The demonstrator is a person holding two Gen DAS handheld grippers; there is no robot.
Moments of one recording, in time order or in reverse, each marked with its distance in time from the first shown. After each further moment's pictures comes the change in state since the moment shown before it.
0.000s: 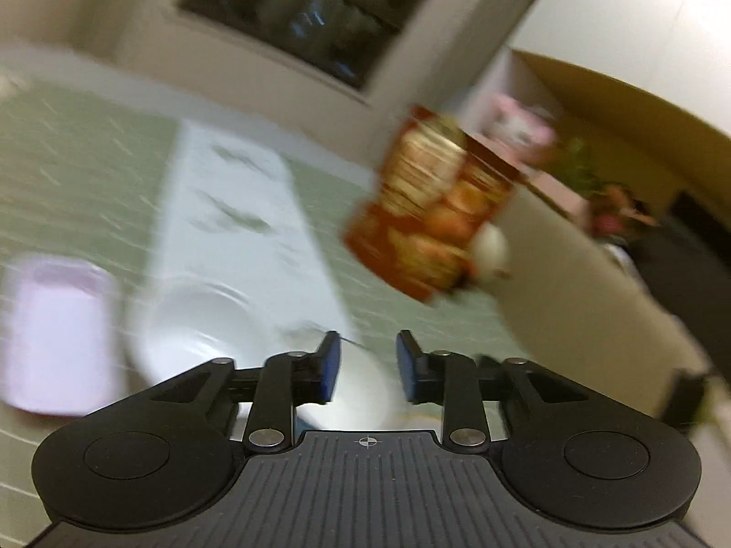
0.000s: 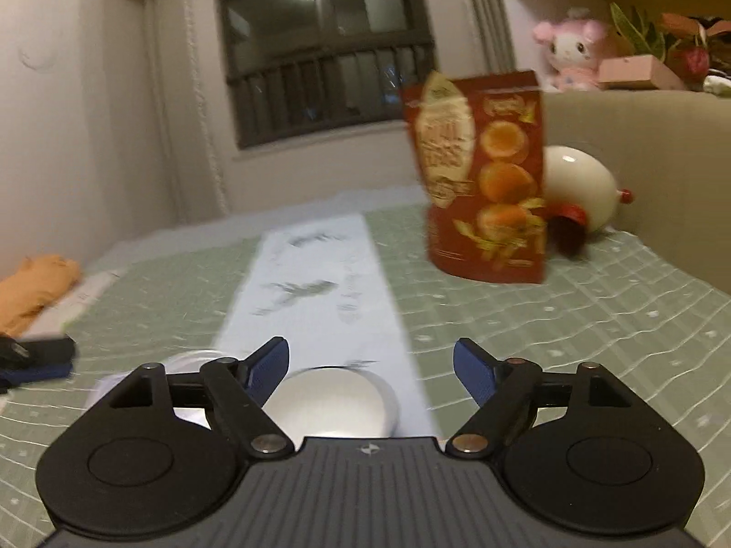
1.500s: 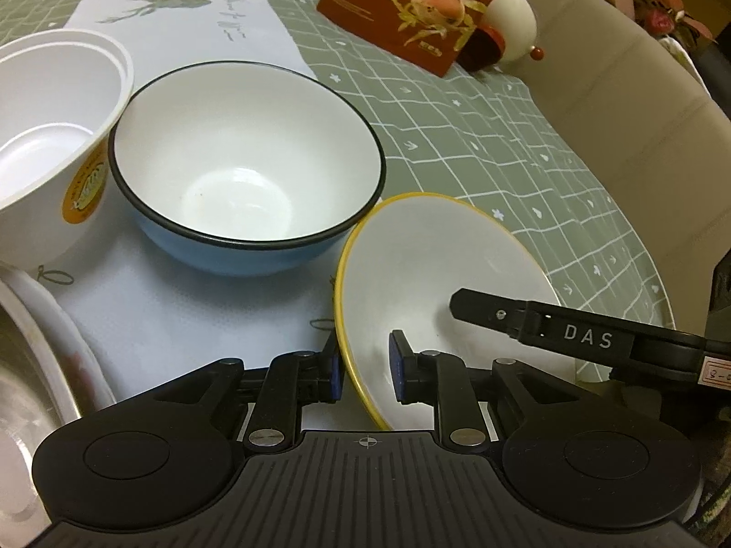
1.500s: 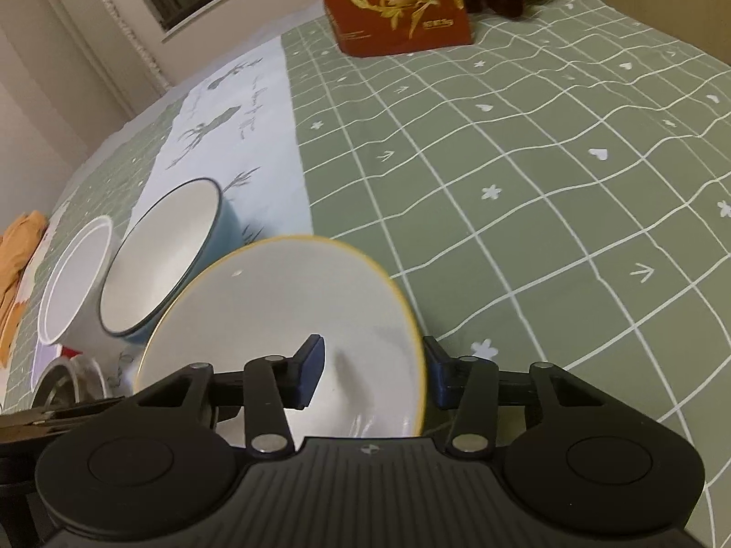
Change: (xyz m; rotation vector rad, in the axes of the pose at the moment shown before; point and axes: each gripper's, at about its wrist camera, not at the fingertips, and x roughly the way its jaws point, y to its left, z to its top) left arm 0.167 -0.025 -0.112 0.107 0.453 0.126; right arm 0.071 -0.103 -0.085 0.233 0.475 0.035
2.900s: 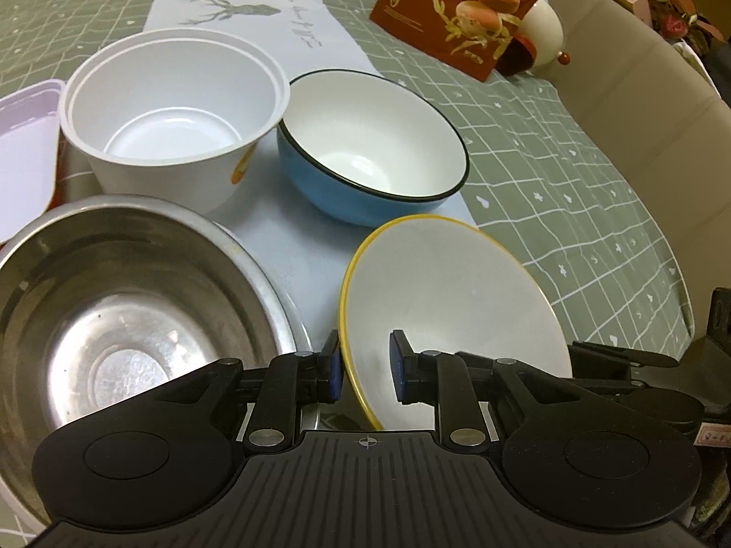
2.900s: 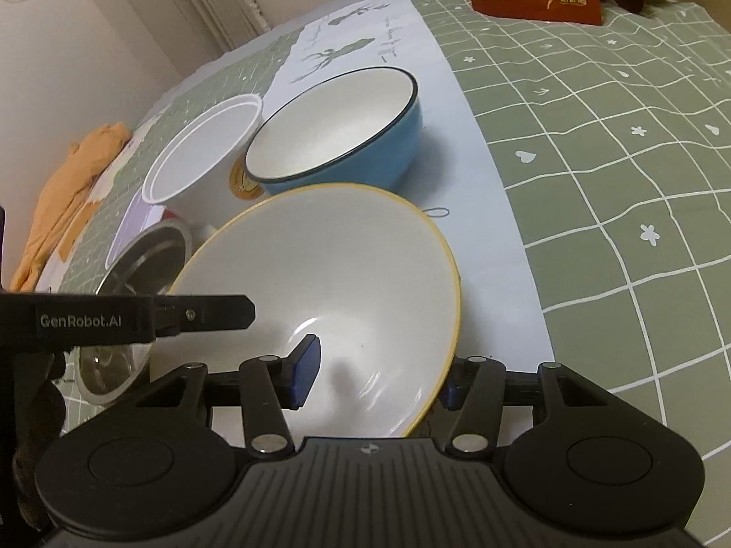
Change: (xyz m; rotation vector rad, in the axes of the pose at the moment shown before) left arm -0.066 0.042 -0.027 -0.007 0.003 0.087; right arm -0.016 0.066 -0.068 -0.181 0.082 0.169
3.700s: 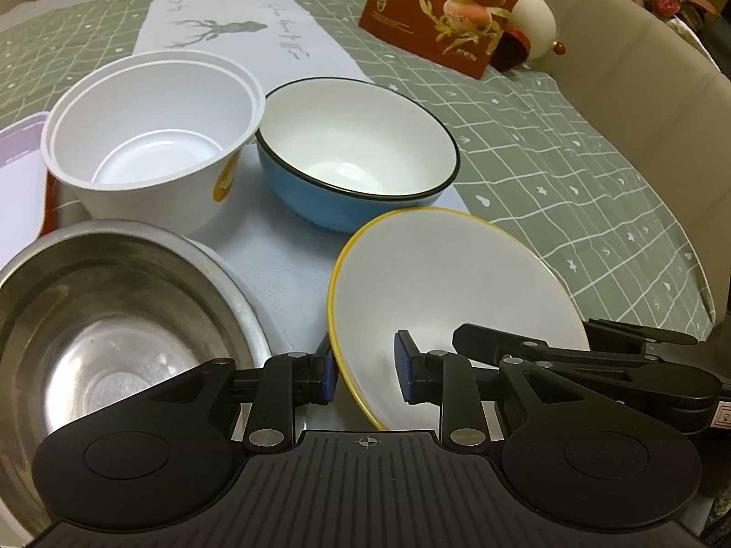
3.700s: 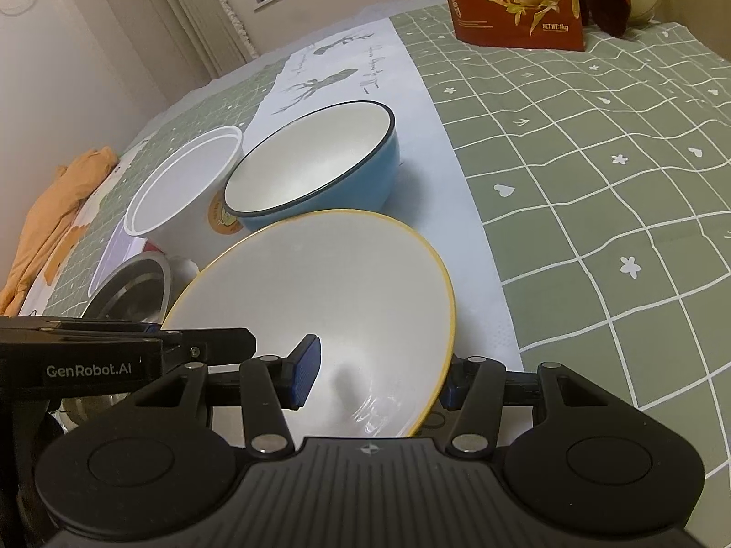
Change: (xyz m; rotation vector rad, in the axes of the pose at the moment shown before) left arm 0.009 -0.017 -0.002 0.067 -0.030 0.052; right arm 0.001 -0.006 0.007 -0.001 -0.080 -0.040
